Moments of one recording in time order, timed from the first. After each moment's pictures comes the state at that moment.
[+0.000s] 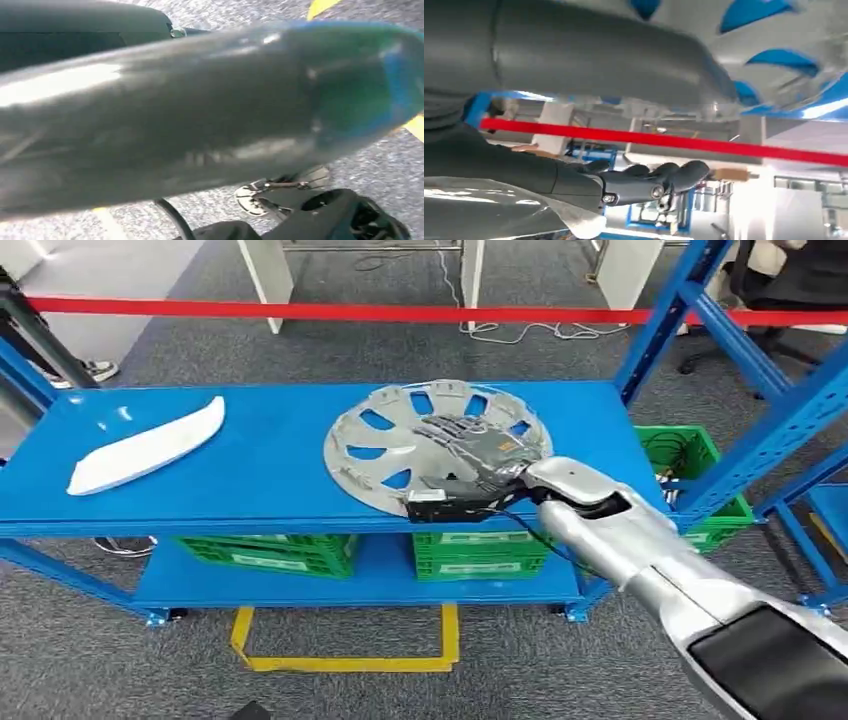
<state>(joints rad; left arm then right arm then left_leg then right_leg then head) -0.08 -0.09 0.96 -0.22 -1.33 0.01 -0.43 -0.91 -0.03 0.89 -0.76 0.94 -0.02 -0.21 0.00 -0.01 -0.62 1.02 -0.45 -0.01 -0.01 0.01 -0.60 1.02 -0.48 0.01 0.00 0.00</state>
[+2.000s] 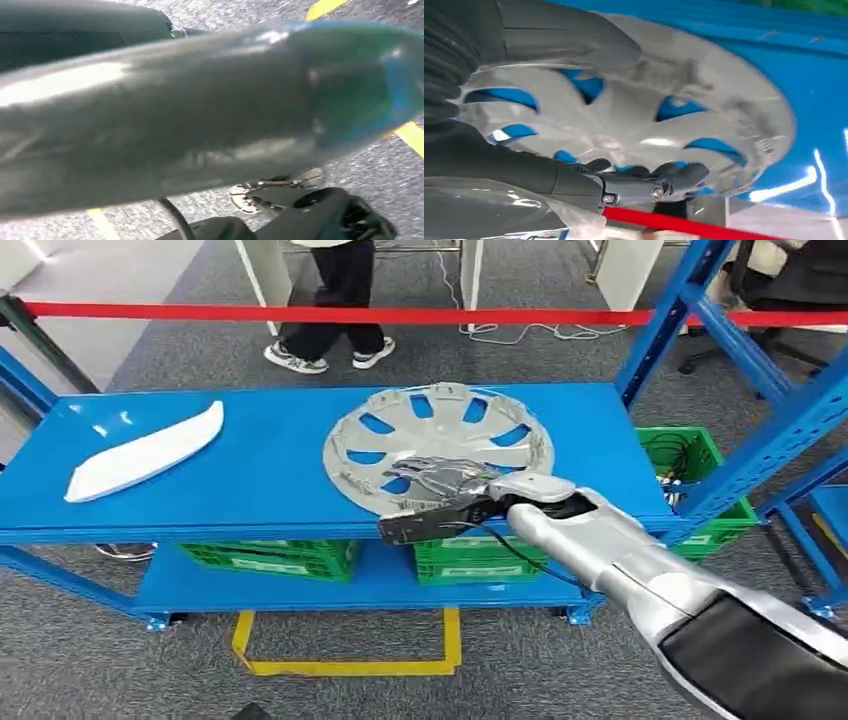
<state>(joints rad) -0.07 -0.09 0.97 -0.22 -1.31 0.02 -0.45 -0.97 0.05 1.05 -0.61 0.74 0.21 -0.23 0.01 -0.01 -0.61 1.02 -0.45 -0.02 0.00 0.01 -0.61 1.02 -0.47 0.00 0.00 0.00</state>
